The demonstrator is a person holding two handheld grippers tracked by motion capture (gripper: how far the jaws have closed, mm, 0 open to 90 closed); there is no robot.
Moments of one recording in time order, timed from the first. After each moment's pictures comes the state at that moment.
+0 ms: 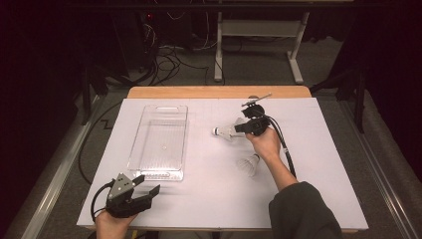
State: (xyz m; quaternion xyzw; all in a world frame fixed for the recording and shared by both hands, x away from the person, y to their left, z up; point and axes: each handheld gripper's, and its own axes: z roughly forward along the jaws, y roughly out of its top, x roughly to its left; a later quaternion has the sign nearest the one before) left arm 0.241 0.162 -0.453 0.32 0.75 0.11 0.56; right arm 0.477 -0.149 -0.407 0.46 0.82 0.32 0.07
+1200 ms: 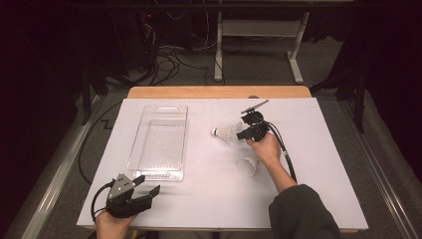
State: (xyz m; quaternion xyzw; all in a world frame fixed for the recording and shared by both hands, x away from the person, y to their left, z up) left arm 0.241 0.161 -0.454 0.32 0.75 0.11 0.56; right arm 0.478 -0.149 -0.431 0.48 0.83 0.27 0.06
